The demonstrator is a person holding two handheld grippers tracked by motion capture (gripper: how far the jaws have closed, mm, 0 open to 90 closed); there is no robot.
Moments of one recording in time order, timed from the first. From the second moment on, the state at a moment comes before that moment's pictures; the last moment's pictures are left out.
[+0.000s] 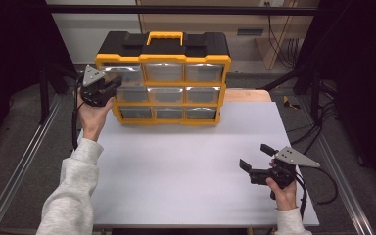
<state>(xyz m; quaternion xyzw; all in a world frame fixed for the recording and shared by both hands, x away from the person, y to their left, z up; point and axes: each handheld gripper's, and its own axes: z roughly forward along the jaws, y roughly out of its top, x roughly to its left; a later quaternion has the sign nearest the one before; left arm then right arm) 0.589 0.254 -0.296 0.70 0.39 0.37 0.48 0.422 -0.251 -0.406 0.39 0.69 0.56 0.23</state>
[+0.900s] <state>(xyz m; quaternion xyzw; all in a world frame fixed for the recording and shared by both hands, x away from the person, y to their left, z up) 0.602 0.253 -0.298 0.69 0.40 0.37 0.48 0.421 -0.252 -0.404 0.39 0.69 0.56 0.24</state>
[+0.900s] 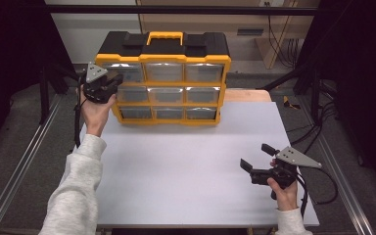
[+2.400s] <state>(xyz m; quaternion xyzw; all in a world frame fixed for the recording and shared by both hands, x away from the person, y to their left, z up) 0.477 0.261 -0.341 0.70 0.33 0.26 0.58 0.419 -0.253 -0.402 0.39 0.68 0.57 0.24</state>
